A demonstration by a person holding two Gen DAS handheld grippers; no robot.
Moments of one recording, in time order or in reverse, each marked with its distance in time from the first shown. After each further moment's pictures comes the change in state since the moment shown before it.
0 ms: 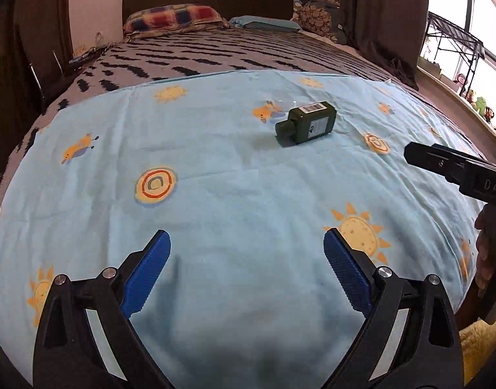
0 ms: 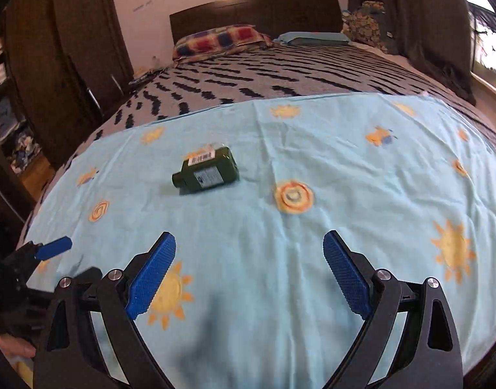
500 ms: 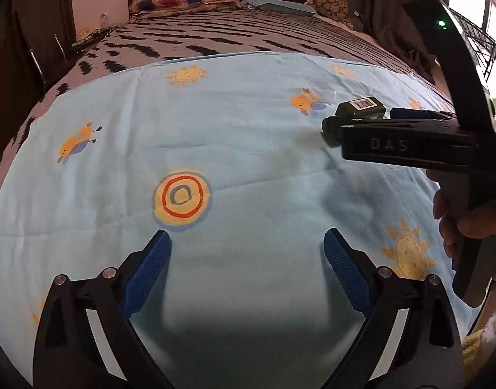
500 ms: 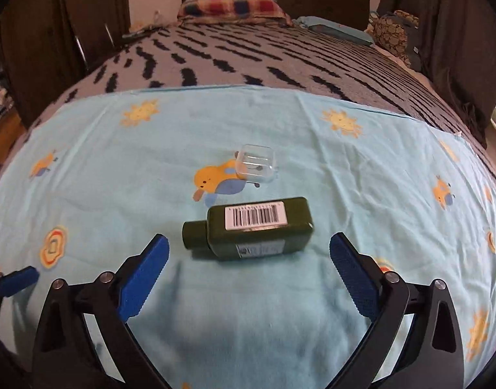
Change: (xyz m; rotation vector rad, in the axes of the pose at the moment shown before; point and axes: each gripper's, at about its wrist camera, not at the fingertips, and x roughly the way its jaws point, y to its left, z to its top) left arm 0.034 0.033 0.018 -0.014 0.078 0.027; right arm 0.111 0.067 0.050 -0.136 0.143 -0.157
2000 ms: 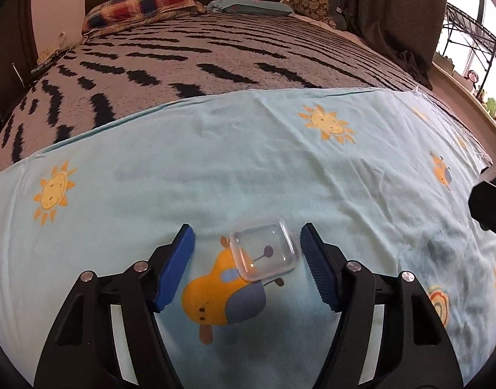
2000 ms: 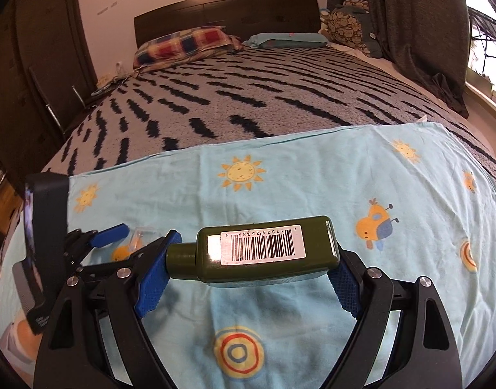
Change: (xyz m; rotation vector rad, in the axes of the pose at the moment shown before) left arm 0.133 -0.089 0.154 0.056 -0.016 -0.060; right arm -0.026 -0.145 0.032 0.233 -0.119 0.060
